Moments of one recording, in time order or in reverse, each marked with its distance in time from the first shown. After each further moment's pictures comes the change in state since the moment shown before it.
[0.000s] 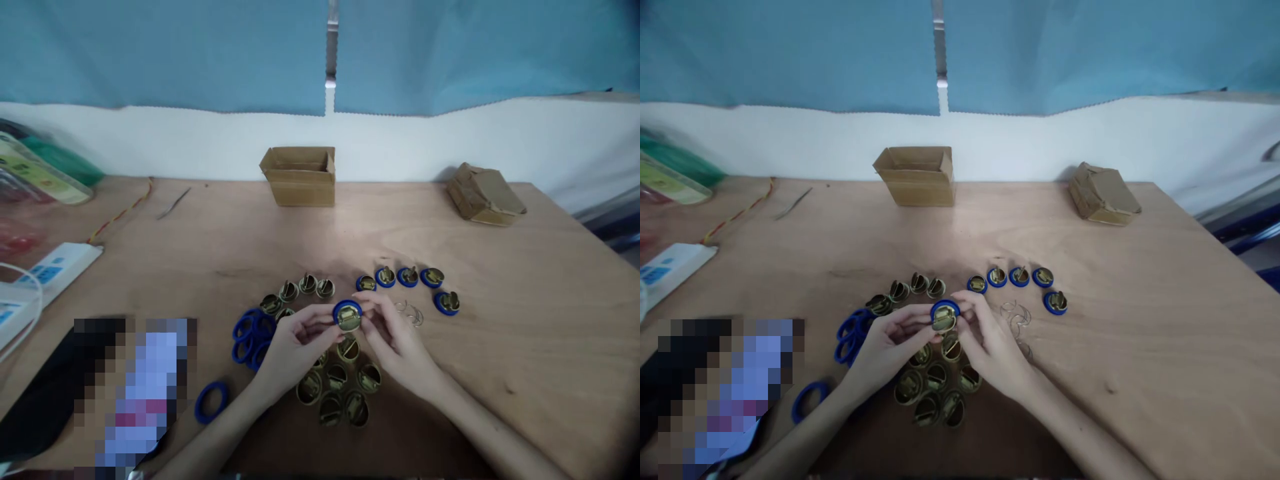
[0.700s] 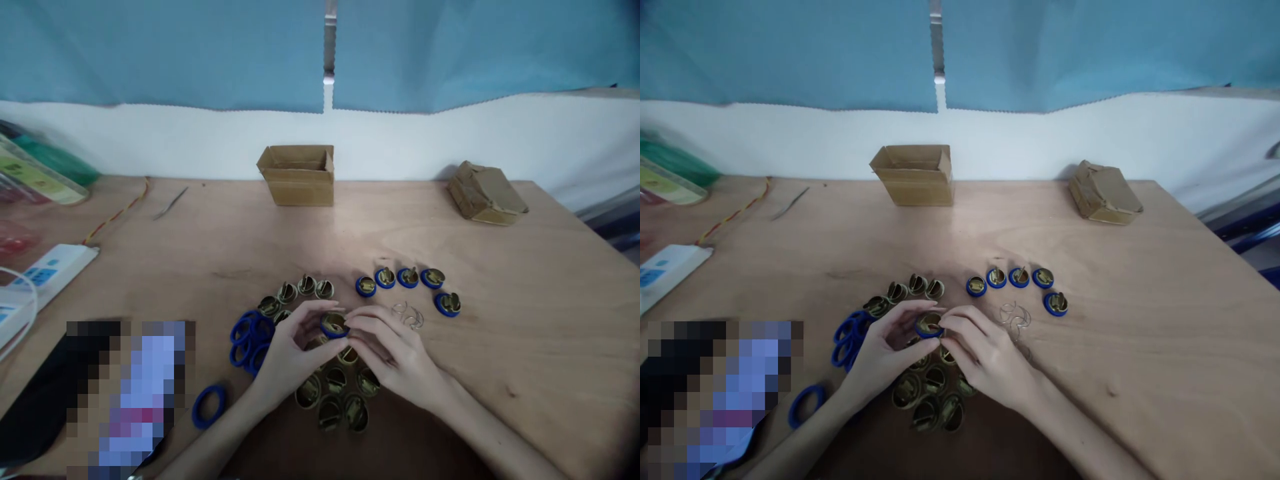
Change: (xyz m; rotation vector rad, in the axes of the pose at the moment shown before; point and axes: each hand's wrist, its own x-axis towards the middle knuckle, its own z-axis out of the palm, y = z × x) left_hand -0.003 -0.006 -0.004 0.061 -0.005 0.084; right_hand -0.001 -0.007 -0.003 -0.171 -0.043 -0.234
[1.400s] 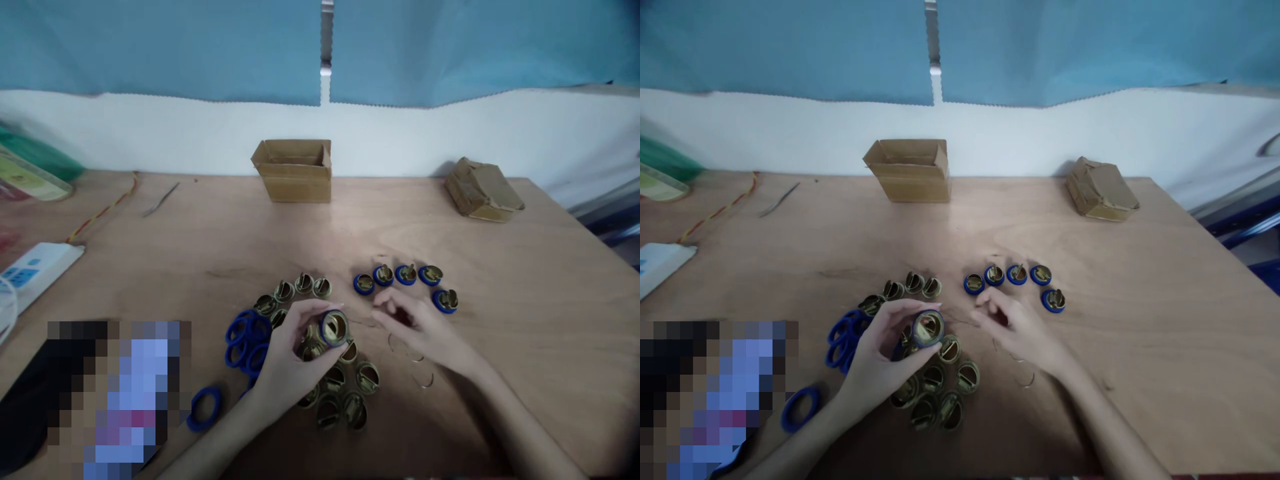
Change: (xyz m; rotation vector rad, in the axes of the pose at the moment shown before) left_hand -0.009 -0.002 0.005 0.295 0.093 0.207; right_hand 0.002 0.032 -0.045 -0.122 -0.185 0.359
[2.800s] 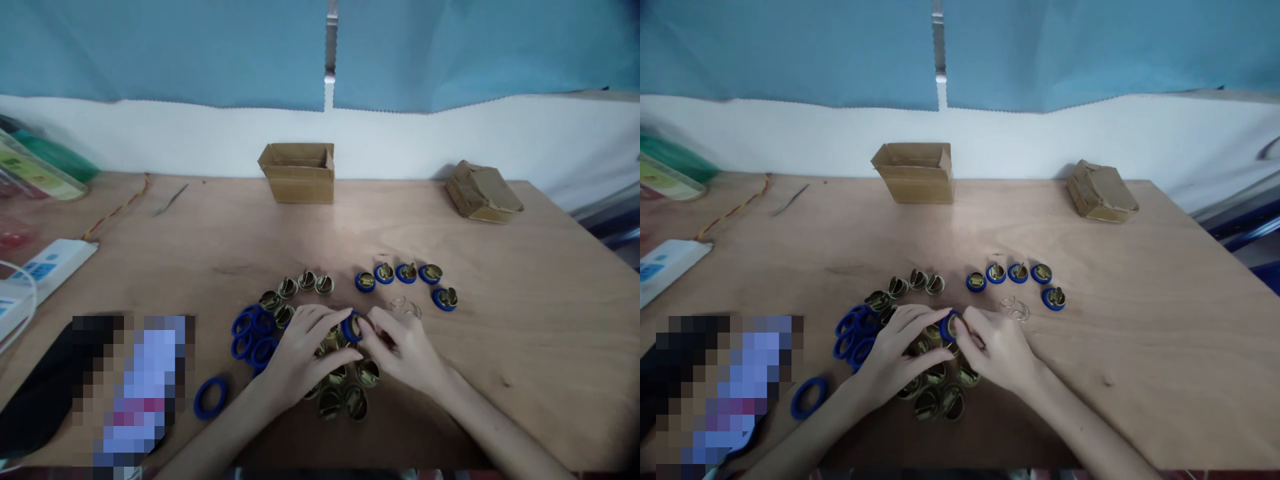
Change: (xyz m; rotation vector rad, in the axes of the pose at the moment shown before) left_hand 0.004 -0.005 -0.007 0.582 -0.159 0.480; right_hand -0.011 -0.025 0.041 -0.143 0.178 -0.193
